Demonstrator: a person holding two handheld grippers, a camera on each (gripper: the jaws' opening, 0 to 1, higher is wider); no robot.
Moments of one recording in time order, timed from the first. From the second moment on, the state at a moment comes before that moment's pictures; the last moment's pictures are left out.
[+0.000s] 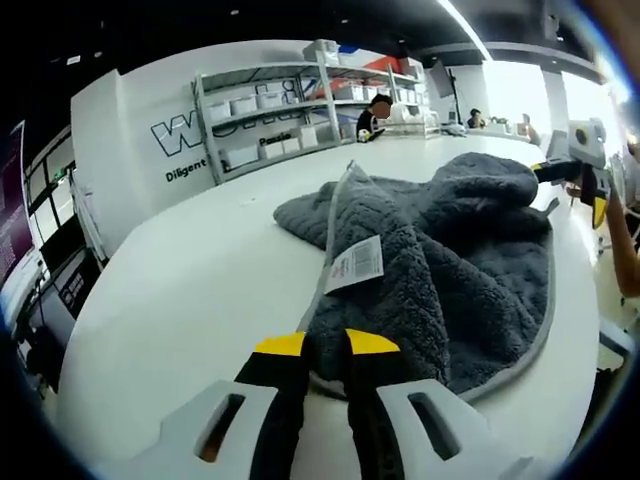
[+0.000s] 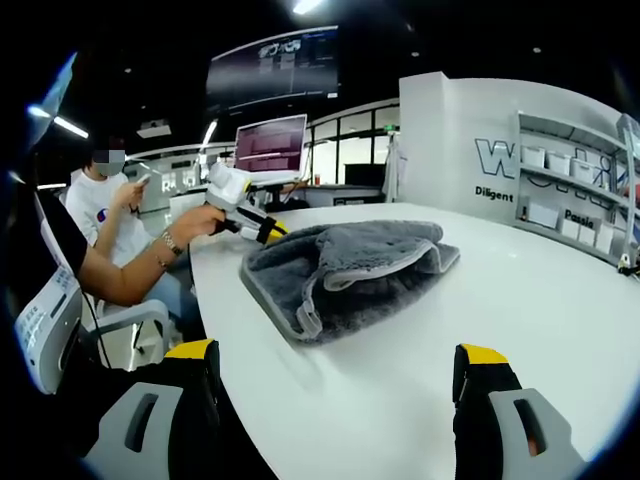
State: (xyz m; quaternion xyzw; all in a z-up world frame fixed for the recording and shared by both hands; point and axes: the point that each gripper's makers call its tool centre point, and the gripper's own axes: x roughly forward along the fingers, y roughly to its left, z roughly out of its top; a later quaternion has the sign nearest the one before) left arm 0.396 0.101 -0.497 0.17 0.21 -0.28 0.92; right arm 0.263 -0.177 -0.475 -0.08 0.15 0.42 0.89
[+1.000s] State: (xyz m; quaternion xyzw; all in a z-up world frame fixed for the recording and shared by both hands) left arm 0.391 0.107 -0.500 0.16 0.22 -0.25 0.93; right arm 0.263 -0.181 -0.474 -0.08 0.15 0.42 0.89
